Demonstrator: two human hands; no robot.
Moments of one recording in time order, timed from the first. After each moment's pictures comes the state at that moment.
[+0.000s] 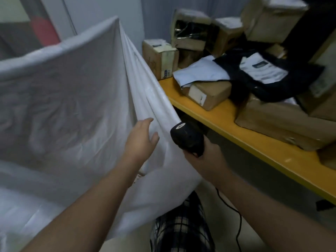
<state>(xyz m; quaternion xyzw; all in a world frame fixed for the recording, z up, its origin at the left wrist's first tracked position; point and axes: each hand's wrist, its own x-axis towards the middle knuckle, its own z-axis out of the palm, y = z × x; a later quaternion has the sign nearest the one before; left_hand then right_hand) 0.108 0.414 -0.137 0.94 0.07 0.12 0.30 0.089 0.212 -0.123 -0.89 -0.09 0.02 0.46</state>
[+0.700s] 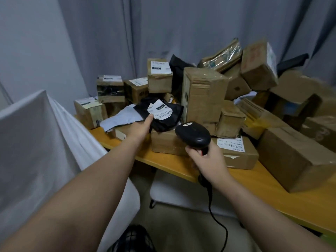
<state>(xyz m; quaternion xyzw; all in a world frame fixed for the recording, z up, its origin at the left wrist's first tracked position) 0.171 0.219 -0.001 0.80 0.11 -0.01 0.59 0.046 0.035 -0.028 -0.81 0.02 -0.17 0.56</state>
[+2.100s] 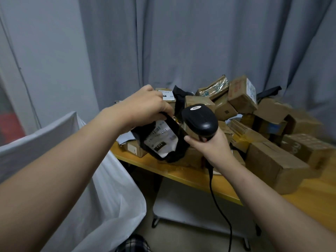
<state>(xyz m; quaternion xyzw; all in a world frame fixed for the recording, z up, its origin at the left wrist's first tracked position) 0.034 0.251 0.180 0.86 -0.42 0.27 -0.12 -0.003 0.044 0.065 -0.79 -0.09 -0.28 0.53</state>
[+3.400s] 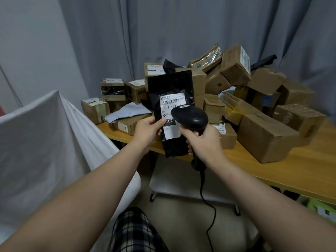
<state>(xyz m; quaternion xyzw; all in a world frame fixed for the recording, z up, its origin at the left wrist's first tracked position) 0.047 0.201 0.011 0.71 -0.10 0.05 0.70 -0.029 0.051 0.012 -0.78 0.00 -0.25 0.57</state>
